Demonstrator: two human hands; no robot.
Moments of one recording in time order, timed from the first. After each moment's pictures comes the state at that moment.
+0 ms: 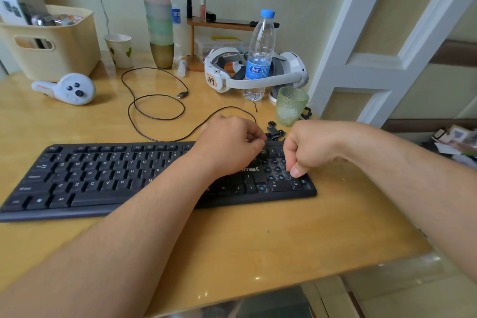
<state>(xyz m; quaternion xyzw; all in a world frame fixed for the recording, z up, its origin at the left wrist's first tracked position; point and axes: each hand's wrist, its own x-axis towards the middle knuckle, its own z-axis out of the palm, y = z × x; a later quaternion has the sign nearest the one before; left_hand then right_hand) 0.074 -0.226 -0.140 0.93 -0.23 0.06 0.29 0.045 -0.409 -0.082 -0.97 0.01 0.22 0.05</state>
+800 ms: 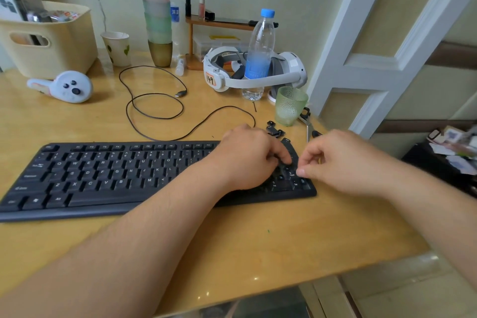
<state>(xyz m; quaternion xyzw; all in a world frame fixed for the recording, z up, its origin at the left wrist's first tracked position) 0.058 -0.243 -0.143 0.90 -0.35 0.02 0.25 -0.003 -0.440 -0.099 -0.99 -0.06 0.00 0.12</state>
